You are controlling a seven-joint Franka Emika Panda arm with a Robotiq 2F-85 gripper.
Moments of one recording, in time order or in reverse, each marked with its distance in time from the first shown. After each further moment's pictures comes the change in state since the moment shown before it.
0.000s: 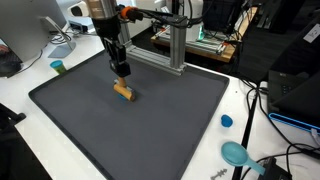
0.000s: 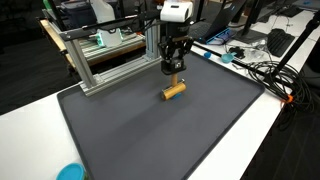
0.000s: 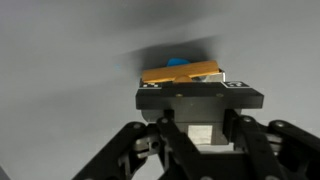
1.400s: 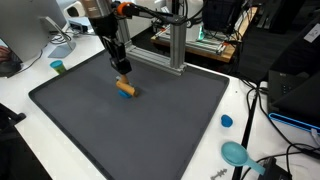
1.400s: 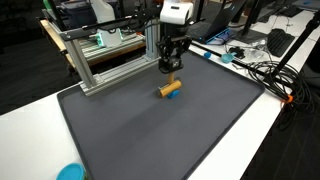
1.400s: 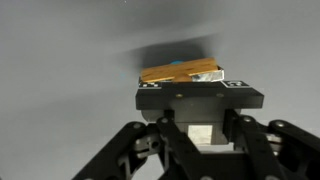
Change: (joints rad) arm -0.018 0.006 0.004 0.048 0.019 -0.110 -0.059
